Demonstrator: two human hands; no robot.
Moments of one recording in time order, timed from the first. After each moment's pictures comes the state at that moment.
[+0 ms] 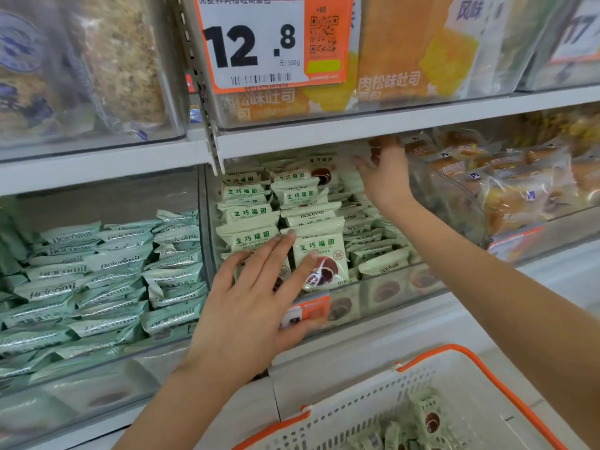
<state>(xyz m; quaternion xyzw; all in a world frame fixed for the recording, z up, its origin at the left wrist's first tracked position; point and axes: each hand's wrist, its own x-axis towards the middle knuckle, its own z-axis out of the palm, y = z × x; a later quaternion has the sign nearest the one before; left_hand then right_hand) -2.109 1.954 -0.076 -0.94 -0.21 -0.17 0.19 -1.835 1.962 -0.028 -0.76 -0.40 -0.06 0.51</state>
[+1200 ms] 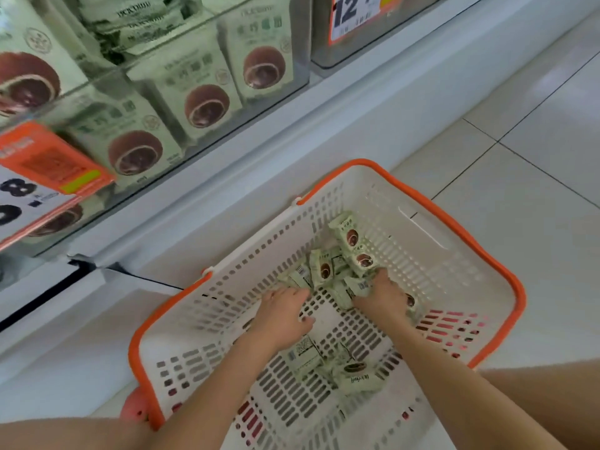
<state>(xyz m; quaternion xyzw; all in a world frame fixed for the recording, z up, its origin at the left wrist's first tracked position) -2.046 1.801 -0.360 -0.94 -0.13 0.23 -0.20 -1.924 1.640 -0.415 -0.93 -0.03 0.32 0.16</state>
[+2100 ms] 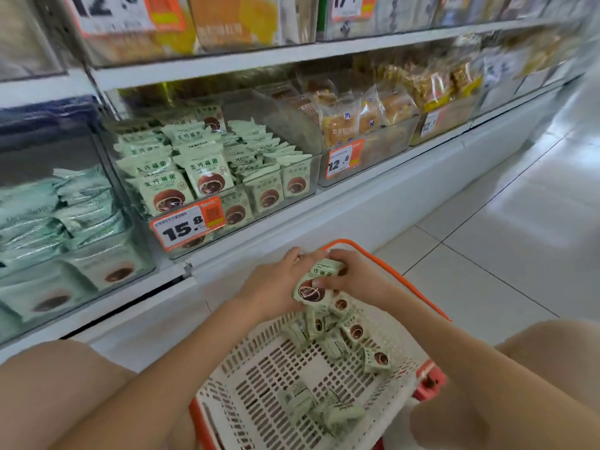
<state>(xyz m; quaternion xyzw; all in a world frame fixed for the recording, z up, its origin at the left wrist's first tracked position) -2.068 1.810 -0.149 -0.99 -0.02 0.01 -0.11 -1.961 1.658 -0.142 -0.80 -0.34 0.27 0.42</state>
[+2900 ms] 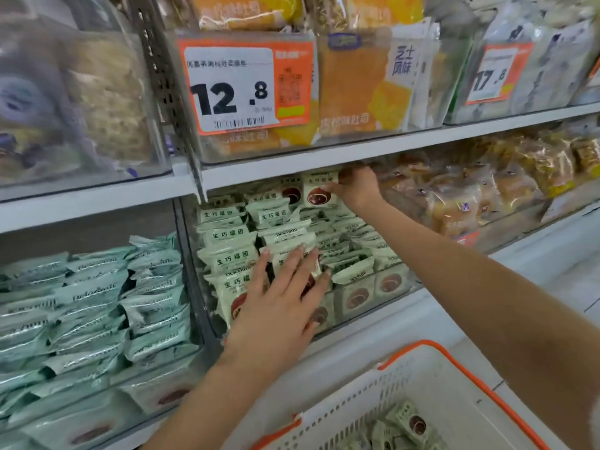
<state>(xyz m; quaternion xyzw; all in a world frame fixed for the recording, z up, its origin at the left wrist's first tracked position) -2.069 1.941 -0.086 -0.95 -0.11 -0.23 0.17 -1.817 1.948 -0.010 -0.82 -0.35 0.06 0.45</state>
